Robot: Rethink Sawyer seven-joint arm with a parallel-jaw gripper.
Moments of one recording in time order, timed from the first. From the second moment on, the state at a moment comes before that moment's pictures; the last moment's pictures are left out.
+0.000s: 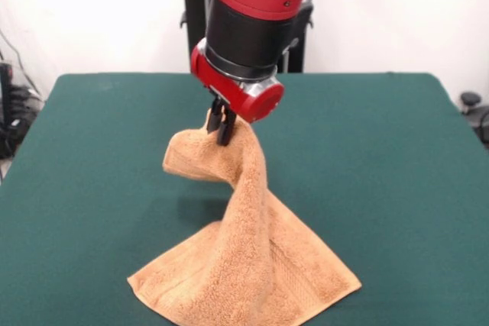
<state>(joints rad) -0.09 -0.47 -0.19 1.27 -0.11 0.85 2.45</state>
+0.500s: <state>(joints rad) -0.11 -0.47 -0.19 1.27 -0.11 0.83 2.45</state>
